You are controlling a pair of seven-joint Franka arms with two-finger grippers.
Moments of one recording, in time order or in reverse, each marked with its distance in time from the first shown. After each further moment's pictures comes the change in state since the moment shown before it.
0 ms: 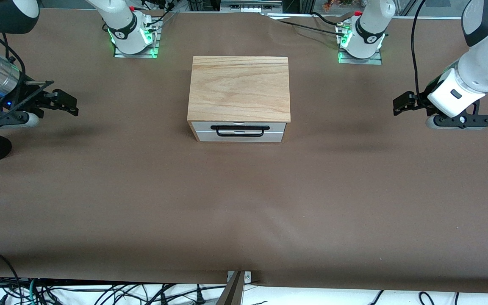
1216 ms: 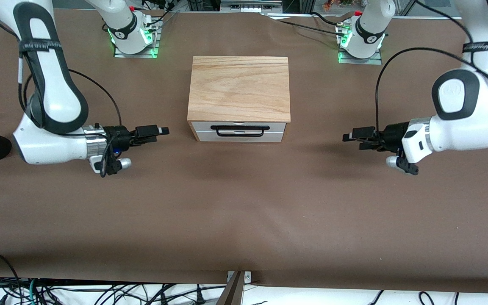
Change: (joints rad) left arm 0.031 0.338 0.014 -0.019 -0.764 0.182 0.507; right arm 0.042 0.426 0.014 -0.015 0.907 0.018 -0.417
